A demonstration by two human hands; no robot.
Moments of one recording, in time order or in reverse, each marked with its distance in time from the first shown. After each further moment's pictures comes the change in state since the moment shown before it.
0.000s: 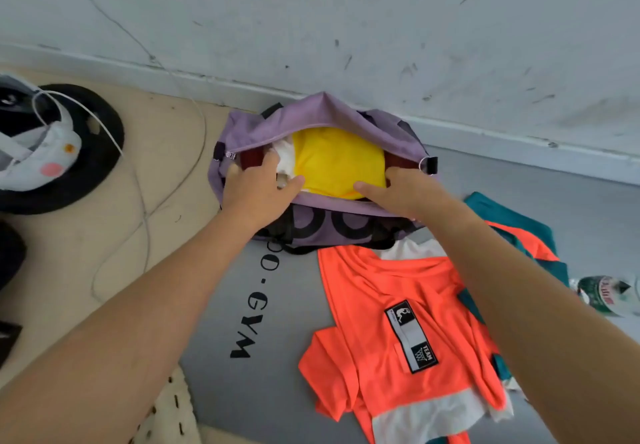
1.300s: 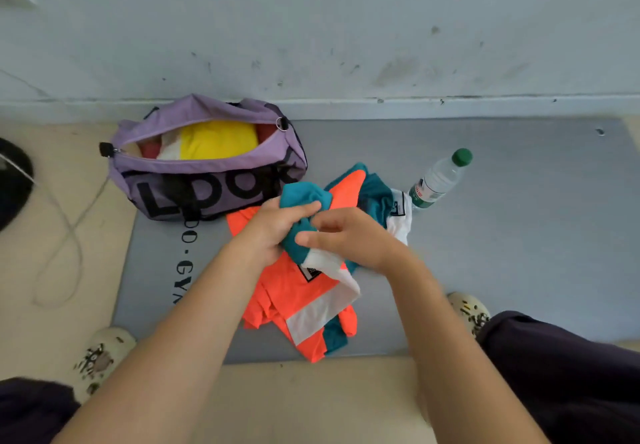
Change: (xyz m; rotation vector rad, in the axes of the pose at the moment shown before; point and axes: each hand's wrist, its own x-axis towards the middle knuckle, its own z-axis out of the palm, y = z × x) left_hand -0.190 0.226 -0.043 -1.387 -0.710 -0.338; right_hand -0.279 0.082 -0.034 0.872 -0.120 -0.152
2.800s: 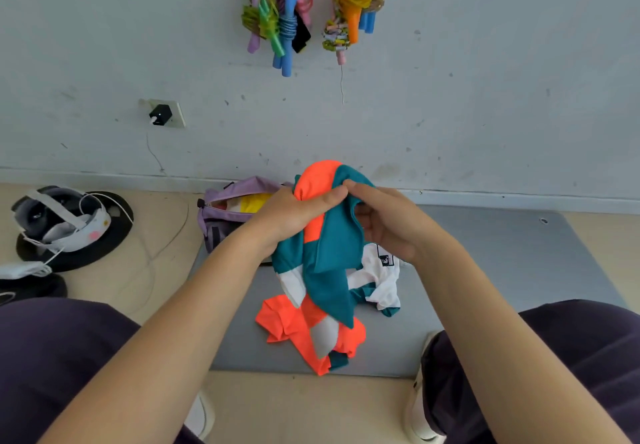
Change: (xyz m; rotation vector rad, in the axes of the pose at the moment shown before) left_hand -0.253 0.114 0.032 0.465 0.087 0.424; right_hand -0.175 -0.184 0.002 0.474 0.072 -0.081
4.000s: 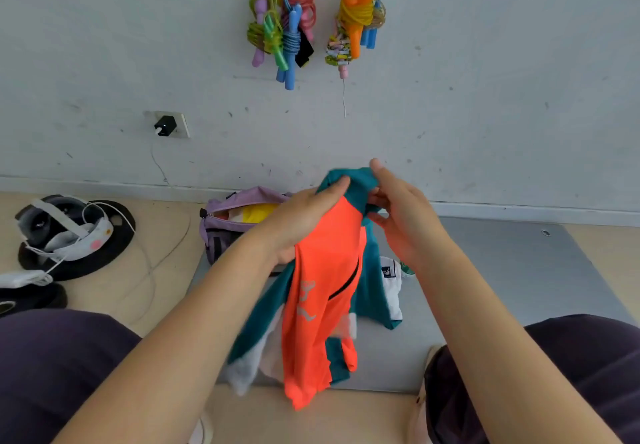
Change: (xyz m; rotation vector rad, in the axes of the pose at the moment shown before) left_hand -0.005 0.023 0.006 -0.154 -0.275 0.094; right_hand 0.006 -0.010 -0.004 0.077 0.266 -0.289
